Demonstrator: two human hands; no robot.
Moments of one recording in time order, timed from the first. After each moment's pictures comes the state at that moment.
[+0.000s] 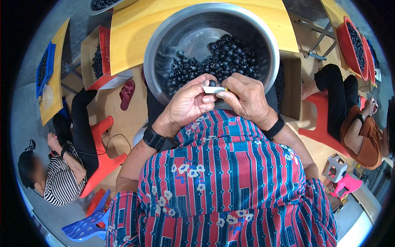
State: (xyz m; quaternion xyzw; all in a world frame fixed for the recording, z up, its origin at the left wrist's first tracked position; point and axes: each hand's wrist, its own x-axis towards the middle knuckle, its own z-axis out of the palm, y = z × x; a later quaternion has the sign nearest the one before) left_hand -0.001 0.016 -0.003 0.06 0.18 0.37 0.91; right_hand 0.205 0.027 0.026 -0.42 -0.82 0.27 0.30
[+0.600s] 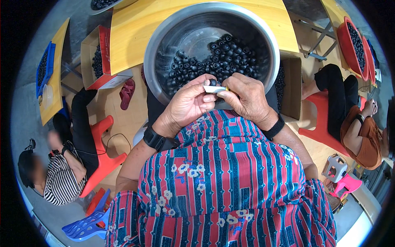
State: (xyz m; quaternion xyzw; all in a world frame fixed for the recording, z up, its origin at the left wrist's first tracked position) left_hand -0.001 0.015 -0.004 0.04 0.17 0.38 0.91; right_hand 0.206 0.027 0.023 -0.41 -0.81 0.28 0.31
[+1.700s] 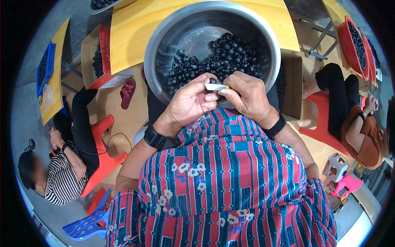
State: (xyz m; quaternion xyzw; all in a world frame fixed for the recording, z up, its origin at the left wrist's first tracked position) left_hand 0.001 0.016 -0.003 0.03 0.17 0.38 0.91; right_hand 0.207 0.029 0.021 -0.42 -0.81 0.28 0.31
